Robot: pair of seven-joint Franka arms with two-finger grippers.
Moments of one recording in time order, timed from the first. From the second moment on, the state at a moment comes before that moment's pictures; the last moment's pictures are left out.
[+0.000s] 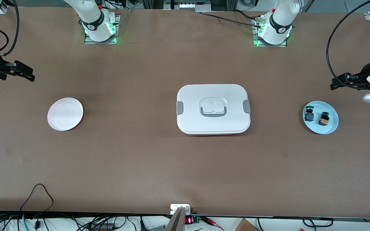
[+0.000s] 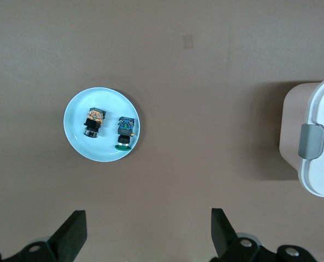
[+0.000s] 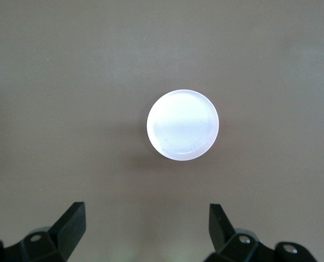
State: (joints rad) left arm 0.07 0.07 0.01 -1.65 0.01 1.58 0.06; right arm 0.06 -0.01 -0.08 -1.67 -0.05 1.60 0.00
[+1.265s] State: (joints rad) left arm 0.17 0.16 0.02 -1.74 0.07 1.60 0.88; right arm 0.06 -0.02 -0.08 -1.65 -0.05 1.53 -0.04
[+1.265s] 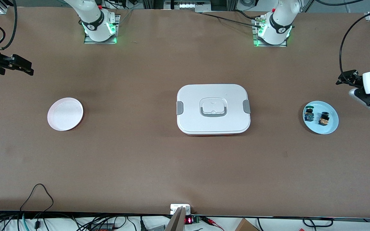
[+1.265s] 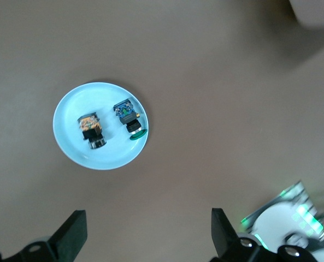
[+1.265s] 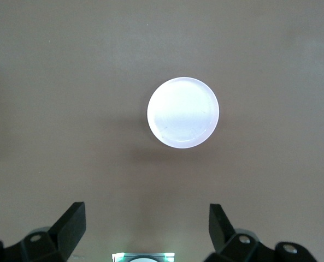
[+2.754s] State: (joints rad) left arm 0.37 0.38 0.01 -2.07 0.08 2.29 2.05; right arm 0.05 -0.05 -0.08 -1.69 -0.05 1.59 -0.03
